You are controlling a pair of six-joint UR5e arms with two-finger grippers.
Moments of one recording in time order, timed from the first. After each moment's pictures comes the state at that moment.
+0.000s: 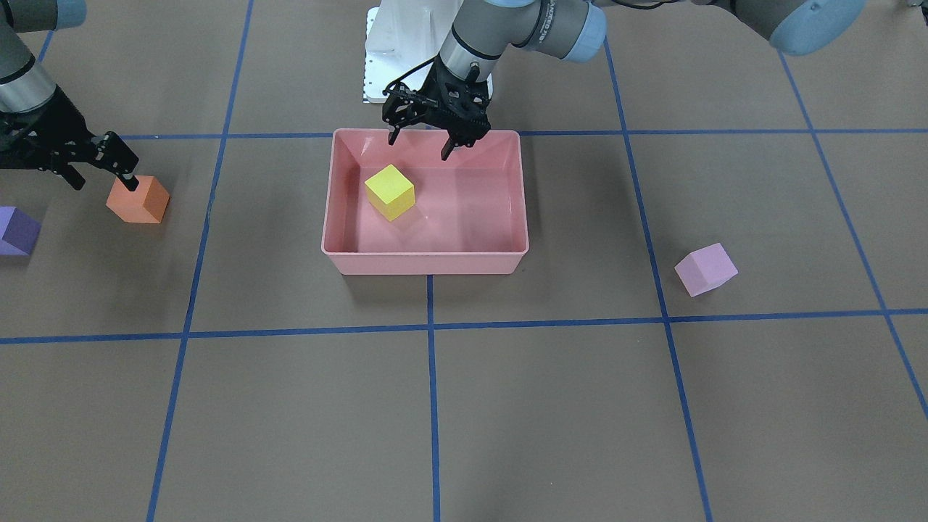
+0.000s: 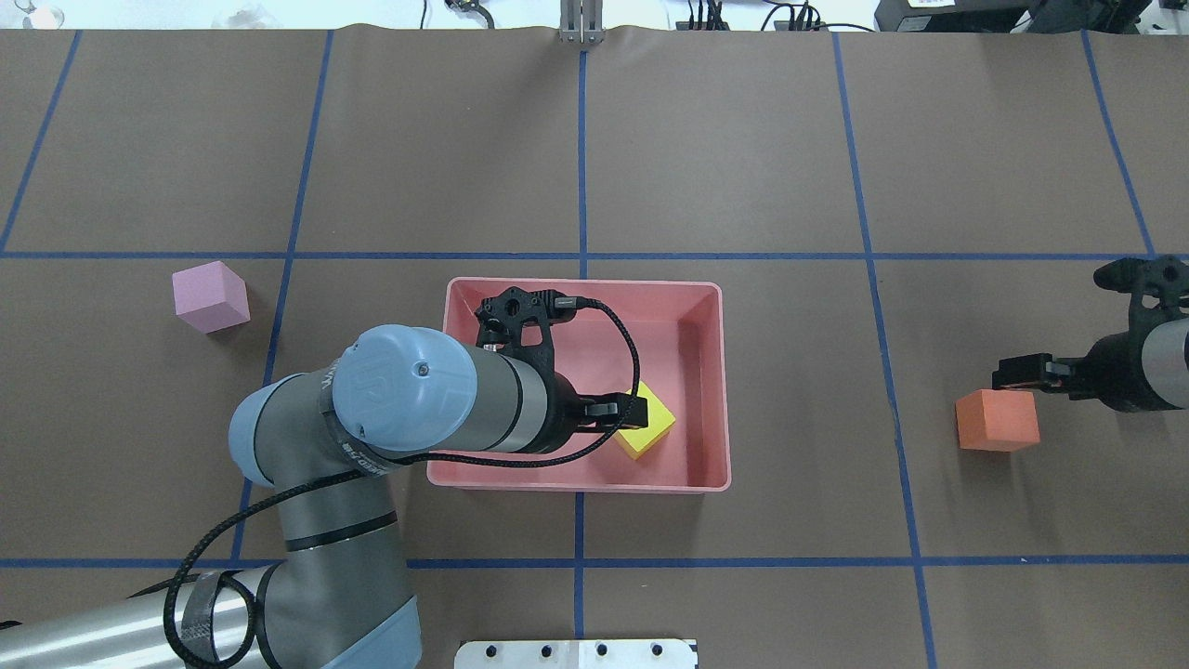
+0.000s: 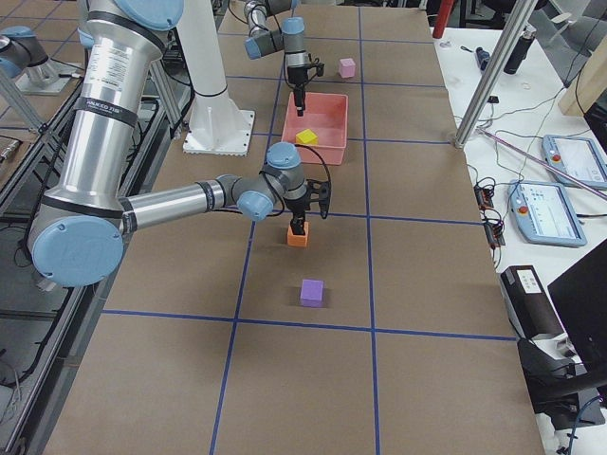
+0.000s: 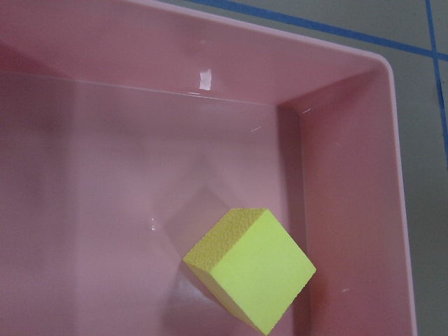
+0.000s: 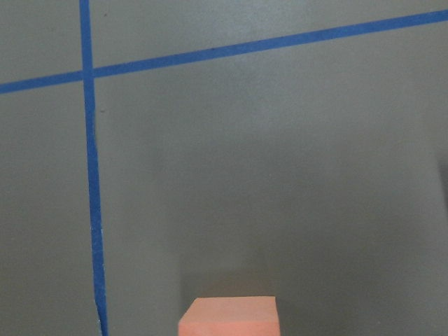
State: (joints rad) left arm -0.36 -2.20 -1.79 -1.94 -1.76 -1.40; right arm 0.75 -1.85 2.01 -0.95 1.94 1.17
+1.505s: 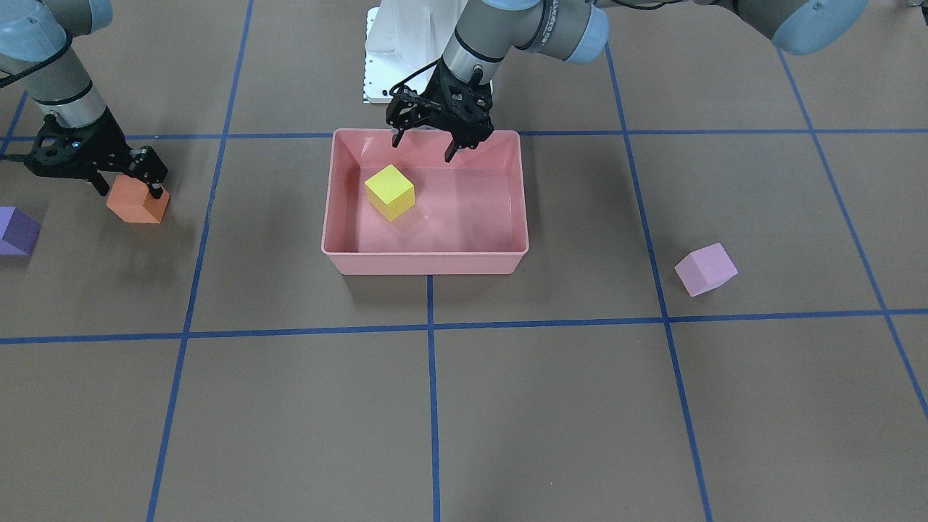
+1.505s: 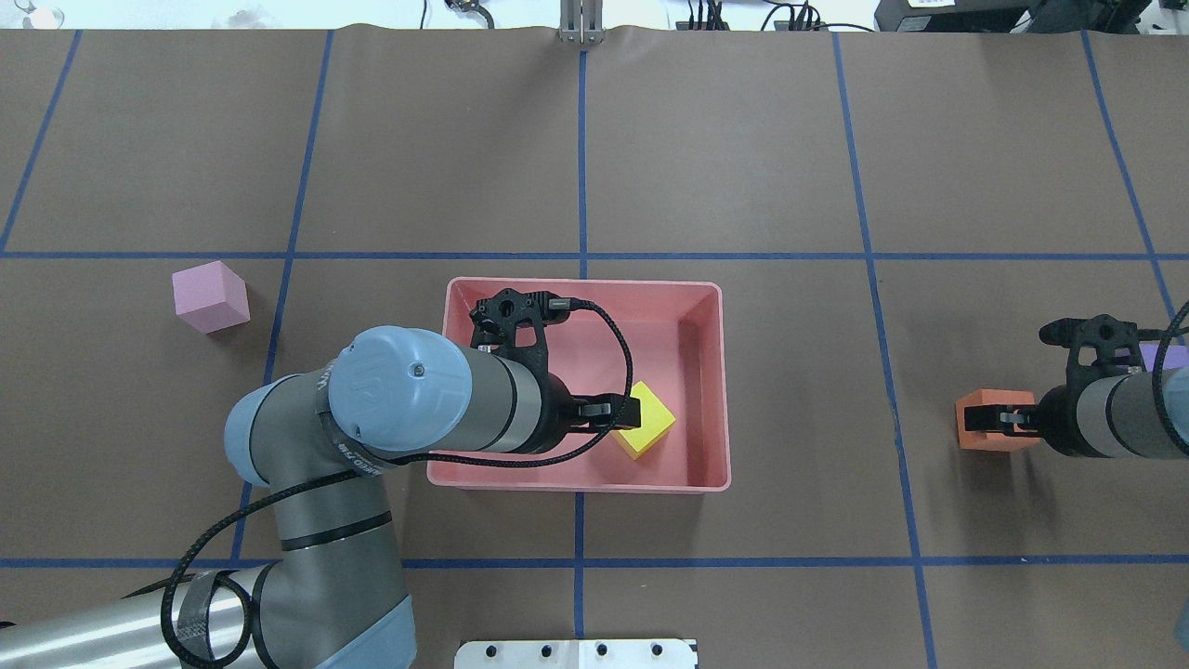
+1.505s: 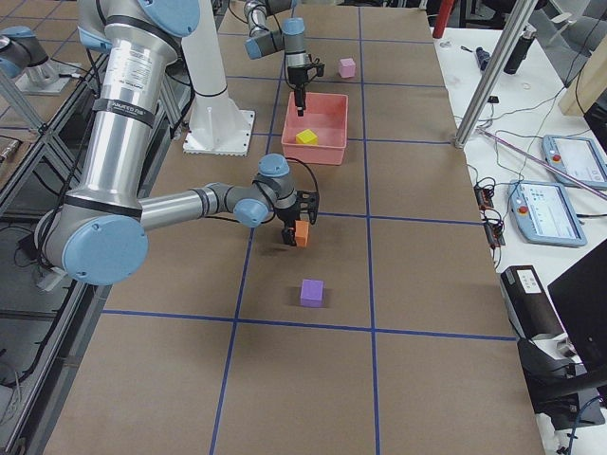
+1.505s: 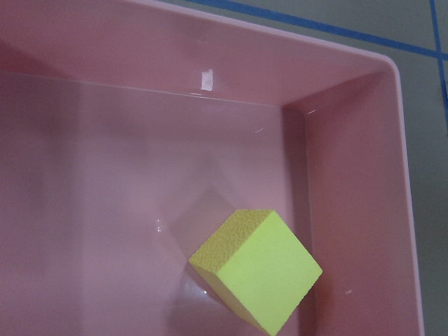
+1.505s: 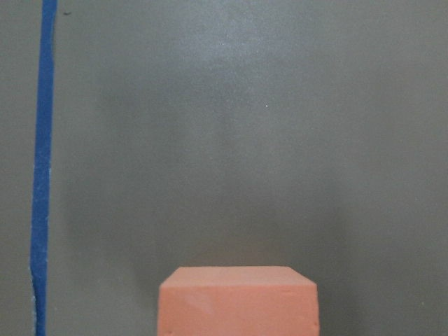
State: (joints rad) left arm -0.36 -2.19 -1.79 -1.94 -1.76 -1.39; right arm 0.59 -1.85 1.93 -0.94 1.78 1.22
